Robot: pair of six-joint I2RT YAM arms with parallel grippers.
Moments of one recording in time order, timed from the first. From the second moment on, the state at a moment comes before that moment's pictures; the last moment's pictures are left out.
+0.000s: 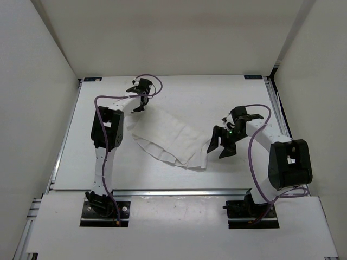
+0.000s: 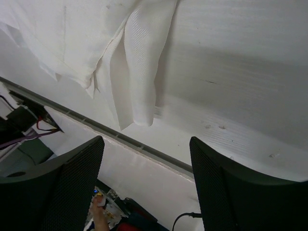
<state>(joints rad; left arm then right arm) -0.30 2.29 1.81 -0.57 -0.59 -0.21 0.23 1.57 0.98 -0.83 -0.52 0.33</state>
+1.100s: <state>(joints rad) -0.43 1.95 1.33 -0.74 -0.22 -0.38 0.02 1.58 0.95 -0.71 -0.37 0.28</state>
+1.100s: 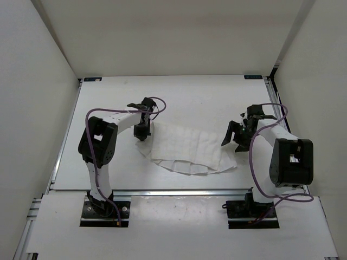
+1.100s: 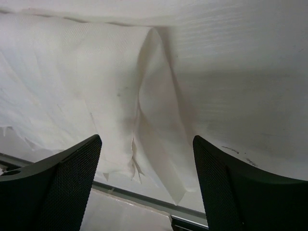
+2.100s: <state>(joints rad) -0.58 1.93 1.31 -0.73 -0.06 -0.43 -0.08 1.70 0.98 -0.57 -0.51 0.35</state>
